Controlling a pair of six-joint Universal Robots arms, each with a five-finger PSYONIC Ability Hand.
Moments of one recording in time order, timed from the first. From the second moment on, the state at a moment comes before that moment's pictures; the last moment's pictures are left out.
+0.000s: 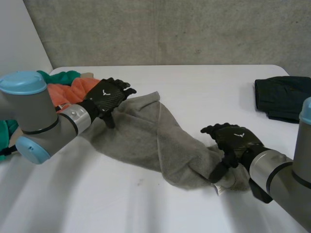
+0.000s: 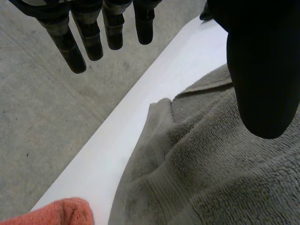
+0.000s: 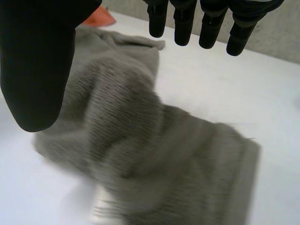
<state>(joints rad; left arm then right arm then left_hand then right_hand) 4.42 -2.20 -1.28 3.29 -1.10 3.69 1.99 -1.40 1.76 0.14 1.46 3.09 0.19 0.20 0.21 0.20 0.05 0.22 0.20 0.21 0.20 0.05</state>
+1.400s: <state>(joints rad) 4.20 -2.40 -0.85 3.32 -1.30 3.72 2.06 -1.41 1.53 -0.05 1.40 2.75 1.13 1.19 1.19 1.20 0.95 1.06 1.16 1.18 1.20 0.98</state>
